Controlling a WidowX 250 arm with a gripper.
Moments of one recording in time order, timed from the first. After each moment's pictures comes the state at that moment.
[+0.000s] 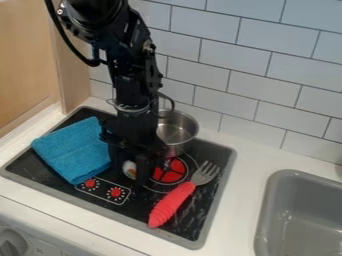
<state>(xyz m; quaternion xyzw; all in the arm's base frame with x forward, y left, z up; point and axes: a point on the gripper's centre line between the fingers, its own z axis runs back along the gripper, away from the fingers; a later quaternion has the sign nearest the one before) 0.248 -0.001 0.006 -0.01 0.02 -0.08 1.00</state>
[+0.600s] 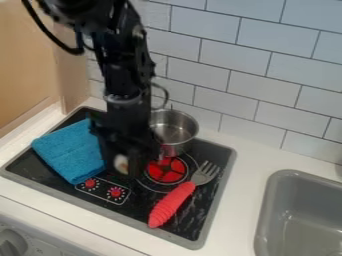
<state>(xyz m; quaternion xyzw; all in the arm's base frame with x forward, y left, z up) 0.231 -0.004 0.029 0.00 0.00 -0.08 1.00</state>
